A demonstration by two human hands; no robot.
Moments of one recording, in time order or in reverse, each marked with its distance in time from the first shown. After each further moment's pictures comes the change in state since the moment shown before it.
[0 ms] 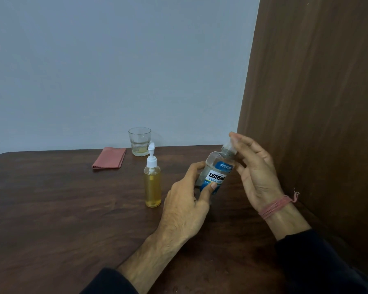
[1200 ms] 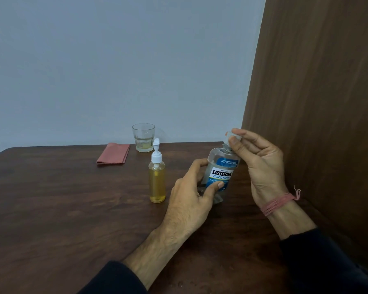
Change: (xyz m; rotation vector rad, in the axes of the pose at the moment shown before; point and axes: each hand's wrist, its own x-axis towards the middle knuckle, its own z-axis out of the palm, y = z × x) left_hand 0.002 0.000 -0.001 -0.115 -0.025 -0.044; right_hand -0.003 0.005 0.007 -0.126 0.013 -0.196
